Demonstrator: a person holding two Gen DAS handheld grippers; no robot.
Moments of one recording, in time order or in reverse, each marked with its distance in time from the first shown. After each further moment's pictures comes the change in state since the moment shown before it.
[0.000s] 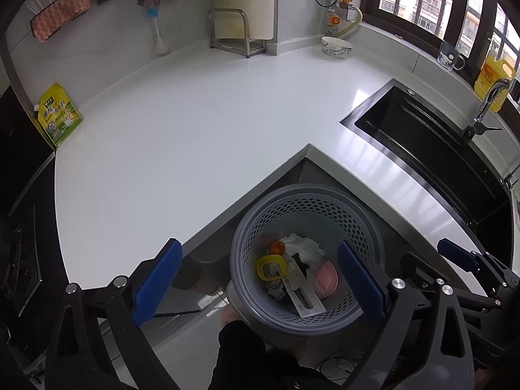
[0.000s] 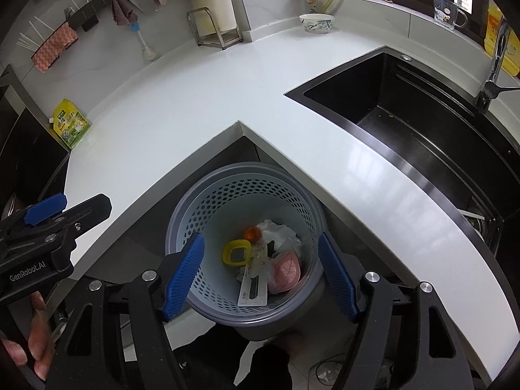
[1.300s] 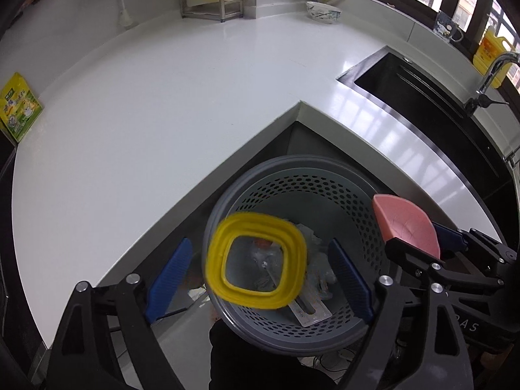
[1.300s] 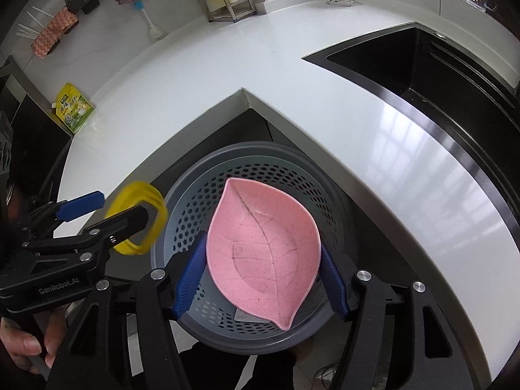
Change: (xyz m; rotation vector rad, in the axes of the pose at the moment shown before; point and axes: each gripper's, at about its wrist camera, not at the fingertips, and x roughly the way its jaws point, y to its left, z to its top) left arm 0.090 -0.007 -0.013 0.037 0.081 -0.076; right arm 0.082 -0.016 0.001 -0.035 0.061 0.102
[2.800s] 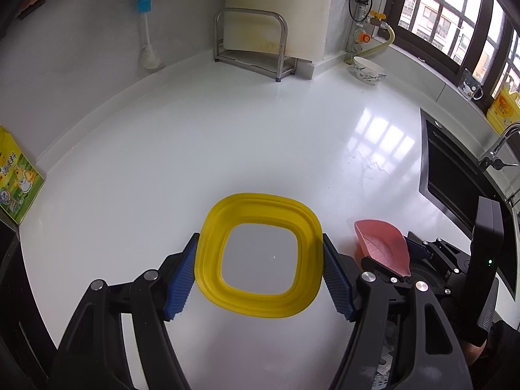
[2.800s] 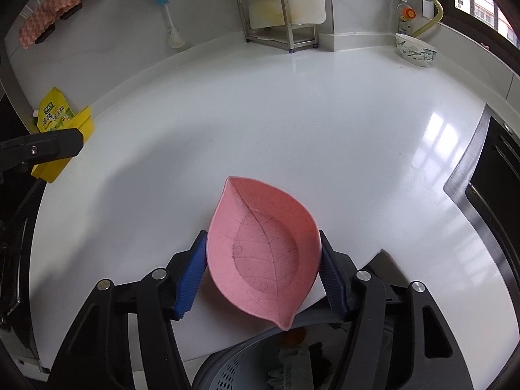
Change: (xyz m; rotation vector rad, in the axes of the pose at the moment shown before) left arm 0.017 0.176 0.163 0.052 -0.102 -0.072; right arm 0.105 0.112 0.166 -0.129 -0.109 -0.045
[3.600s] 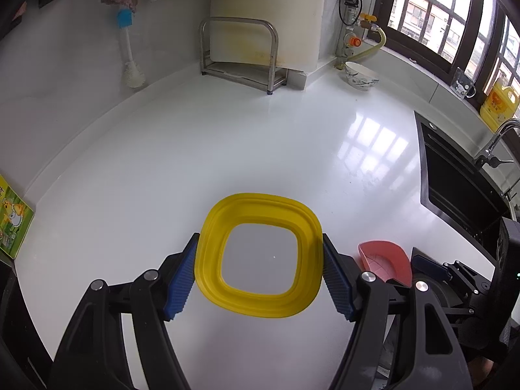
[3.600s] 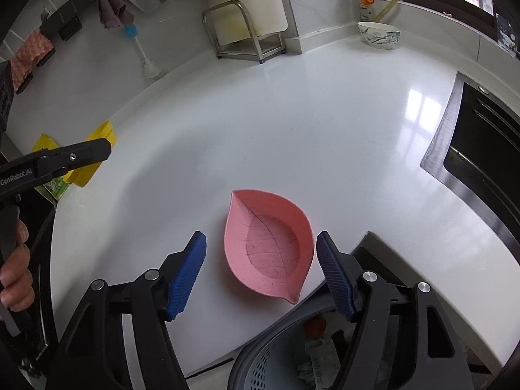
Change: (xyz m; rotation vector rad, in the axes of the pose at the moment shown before) left arm 0.016 0.006 0.030 0.060 -0.027 -0.036; right arm -0.022 -0.002 0.001 0.176 -0.024 -0.019
